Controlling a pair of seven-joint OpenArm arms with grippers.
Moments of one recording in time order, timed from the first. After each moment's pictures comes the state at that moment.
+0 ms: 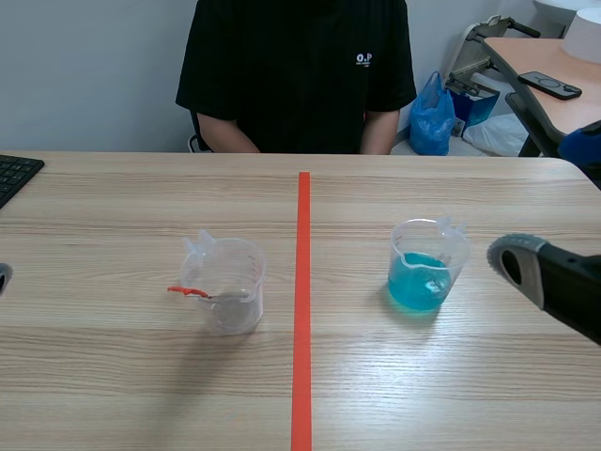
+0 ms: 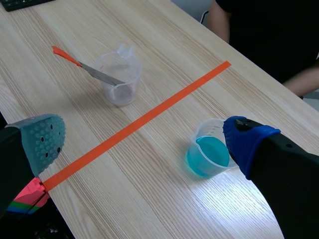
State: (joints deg) left arm 54.7 -19.4 -25.6 117.6 1.0 -16.9 -26.1; right arm -64.0 48.5 36.2 134.3 40.0 32.5 -2.7
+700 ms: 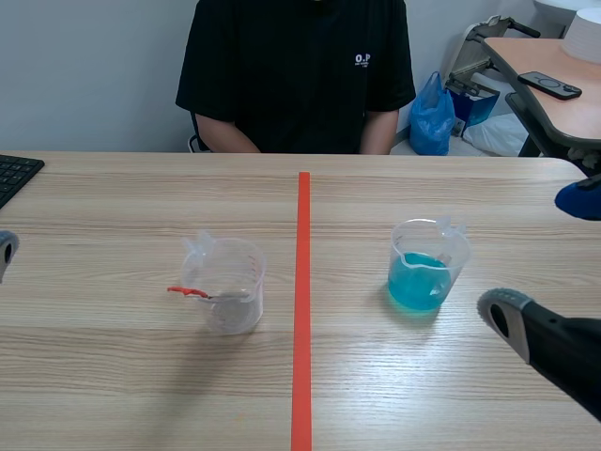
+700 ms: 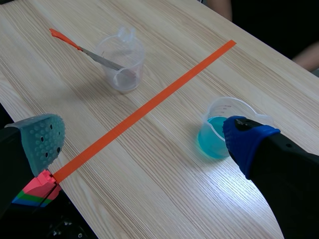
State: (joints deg) left arm 54.5 -17.5 -25.6 121.6 1.0 -16.9 -24.3; right arm -63.8 40.3 31.2 134.3 33.9 34.6 -4.0
